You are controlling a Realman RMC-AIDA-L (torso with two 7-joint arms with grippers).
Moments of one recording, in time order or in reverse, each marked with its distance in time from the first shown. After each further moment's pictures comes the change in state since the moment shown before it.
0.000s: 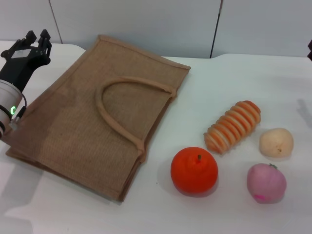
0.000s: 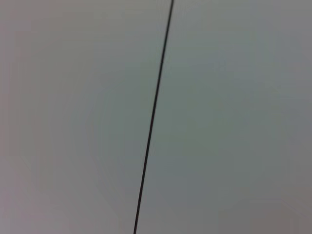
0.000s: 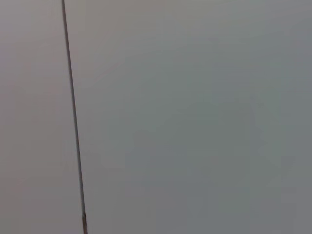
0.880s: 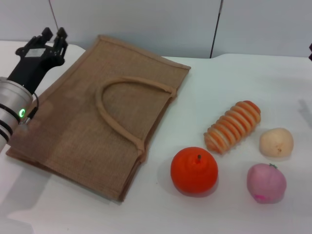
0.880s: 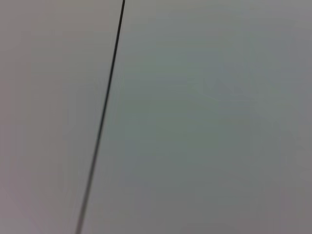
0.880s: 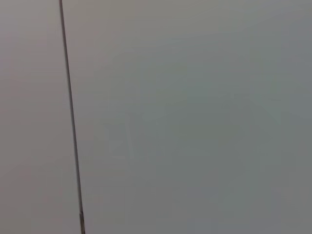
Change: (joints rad) left arm -0.001 0.007 0.001 -0.035 0.093 -0.097 -0.052; right arm -0.007 -0.001 0.000 0.002 0.002 0.000 -0.002
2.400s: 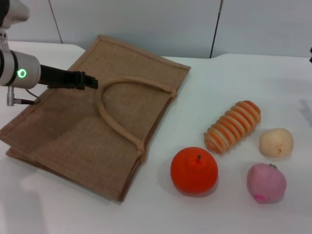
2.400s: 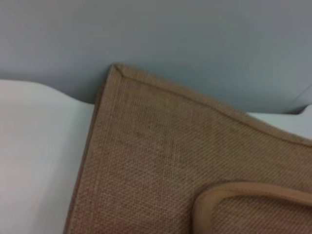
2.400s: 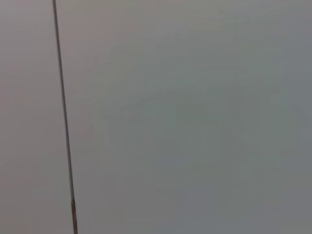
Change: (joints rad) left arm -0.177 0.006 0.255 0.739 1.392 0.058 -1.808; right arm 0.000 -0.002 0.000 -0.003 0.000 0.029 -0.004
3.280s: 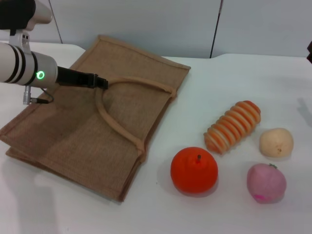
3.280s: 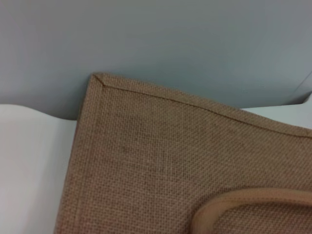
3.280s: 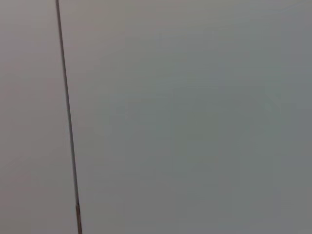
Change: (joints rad) left arm -0.063 -0.002 0.009 -0.129 0.023 0.141 0.097; right arm 0.012 0.000 0.000 0.003 -0.002 0.006 0.003
